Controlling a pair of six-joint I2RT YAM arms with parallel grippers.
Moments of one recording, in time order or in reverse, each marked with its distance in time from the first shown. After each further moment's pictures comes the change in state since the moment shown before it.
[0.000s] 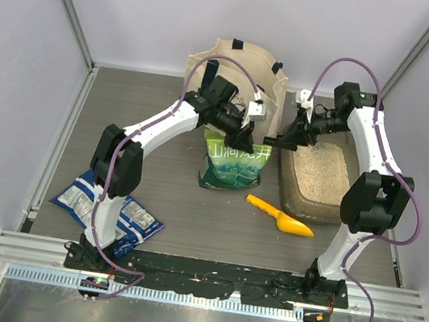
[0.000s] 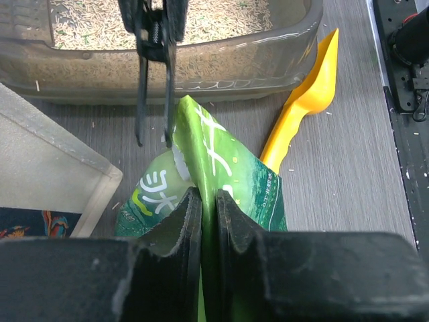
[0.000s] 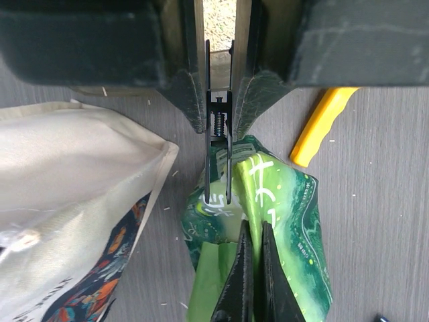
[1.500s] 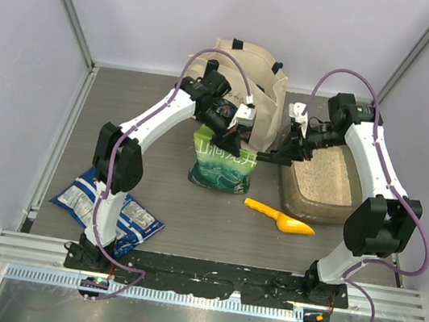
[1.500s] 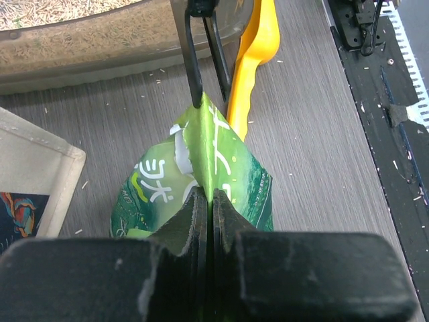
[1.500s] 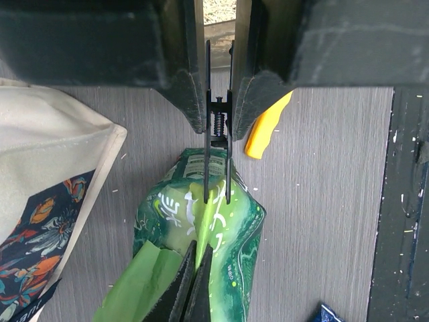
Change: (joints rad) left arm 0.058 0.047 0.185 -0.507 0.100 0.401; right arm 0.064 -0.208 -0.187 -0.007 -0.004 0.045
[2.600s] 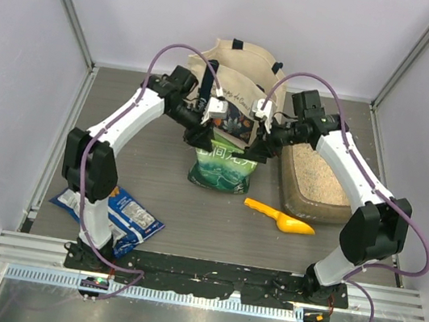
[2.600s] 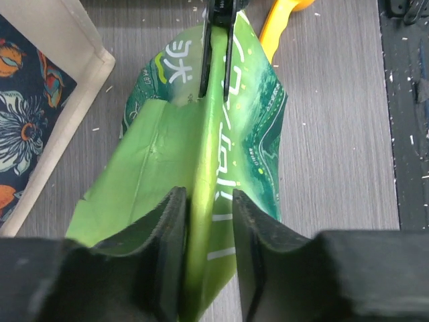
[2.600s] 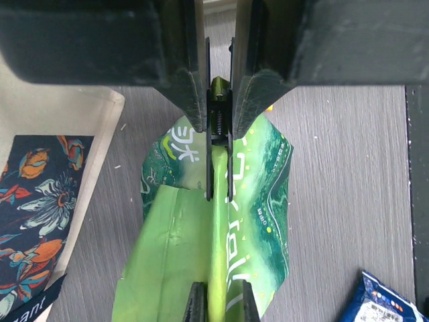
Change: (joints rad) left arm 0.138 -0.216 -0.251 0.065 -0.095 -0.039; right arm 0.253 -0.042 -0.120 0.477 0.220 0.513
